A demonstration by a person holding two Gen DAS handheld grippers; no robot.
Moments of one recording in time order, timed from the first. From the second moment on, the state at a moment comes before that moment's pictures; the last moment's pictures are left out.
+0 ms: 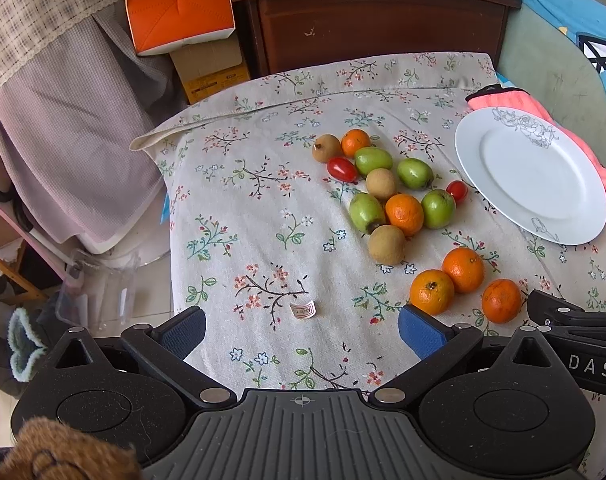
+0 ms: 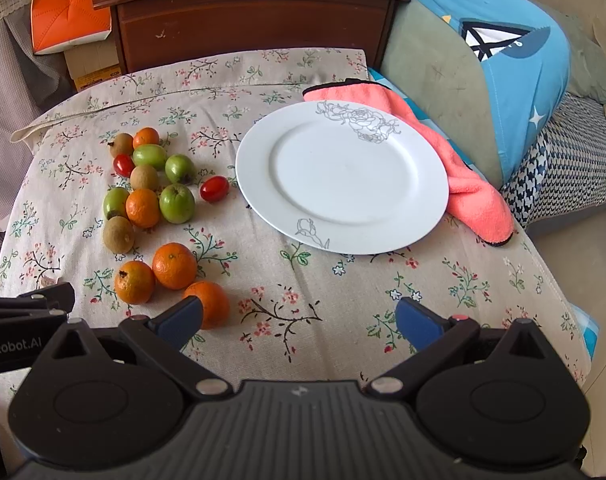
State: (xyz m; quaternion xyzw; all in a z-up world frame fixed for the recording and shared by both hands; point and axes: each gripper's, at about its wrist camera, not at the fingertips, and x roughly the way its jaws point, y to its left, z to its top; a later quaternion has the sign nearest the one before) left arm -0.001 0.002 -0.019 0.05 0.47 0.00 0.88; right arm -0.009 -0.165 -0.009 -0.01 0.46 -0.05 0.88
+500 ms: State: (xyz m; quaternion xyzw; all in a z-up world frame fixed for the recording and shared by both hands) left arm -0.002 -0.001 -0.018 0.06 0.47 -0.01 0.88; right arm -0.009 -0.166 -0.011 -0.01 0.46 -0.05 0.89
